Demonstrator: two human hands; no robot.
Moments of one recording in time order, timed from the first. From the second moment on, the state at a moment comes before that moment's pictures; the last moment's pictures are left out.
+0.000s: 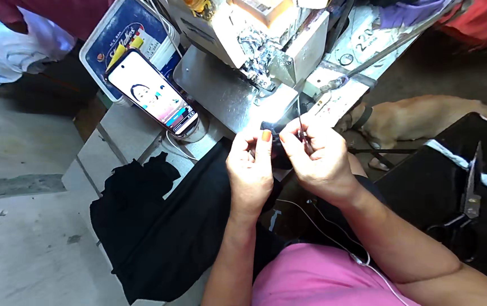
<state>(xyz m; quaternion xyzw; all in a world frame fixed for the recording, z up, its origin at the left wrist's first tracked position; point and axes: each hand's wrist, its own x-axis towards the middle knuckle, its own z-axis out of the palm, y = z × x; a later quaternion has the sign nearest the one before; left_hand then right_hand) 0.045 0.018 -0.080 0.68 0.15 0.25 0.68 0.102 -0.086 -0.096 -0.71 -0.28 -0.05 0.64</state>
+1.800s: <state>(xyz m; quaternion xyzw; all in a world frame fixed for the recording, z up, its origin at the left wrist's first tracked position) 0.021 0.014 -0.062 0.74 0.04 0.18 0.65 0.099 -0.102 -0.099 -0.73 -0.26 -0.01 0.64</state>
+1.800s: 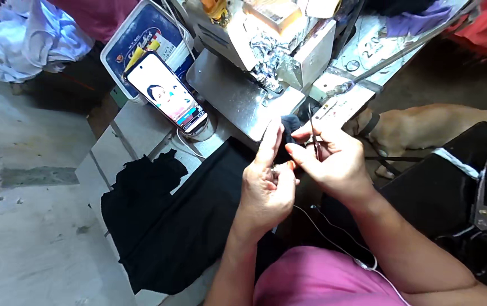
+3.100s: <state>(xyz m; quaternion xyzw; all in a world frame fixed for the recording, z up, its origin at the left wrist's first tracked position) 0.023 0.055 -0.052 0.77 0.07 0.04 0.63 0.111 -0.114 -0.077 -0.51 -0.10 0.26 0.81</state>
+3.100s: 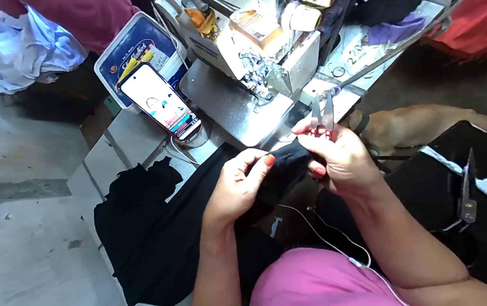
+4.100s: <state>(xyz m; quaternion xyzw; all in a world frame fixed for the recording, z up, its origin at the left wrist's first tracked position) 0.051 0.067 -0.042 0.76 0.09 0.12 0.63 0.139 -0.085 -0.075 -0.60 -0.29 0.04 0.74</state>
